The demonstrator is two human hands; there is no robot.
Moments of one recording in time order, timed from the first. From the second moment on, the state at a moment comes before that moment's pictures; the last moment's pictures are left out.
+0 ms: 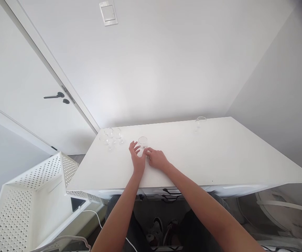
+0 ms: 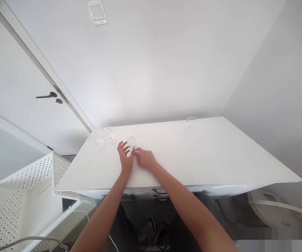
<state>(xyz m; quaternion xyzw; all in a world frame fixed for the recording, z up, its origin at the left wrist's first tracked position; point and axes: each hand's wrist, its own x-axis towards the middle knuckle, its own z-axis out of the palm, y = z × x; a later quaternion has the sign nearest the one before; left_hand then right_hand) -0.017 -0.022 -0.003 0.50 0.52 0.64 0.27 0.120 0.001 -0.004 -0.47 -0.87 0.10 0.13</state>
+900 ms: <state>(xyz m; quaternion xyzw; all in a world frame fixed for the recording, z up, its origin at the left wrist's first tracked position) -0.023 -0.018 -0.007 0.47 0.59 0.58 0.30 0.347 0.015 -0.018 -0.82 -0.55 0.06 0.15</state>
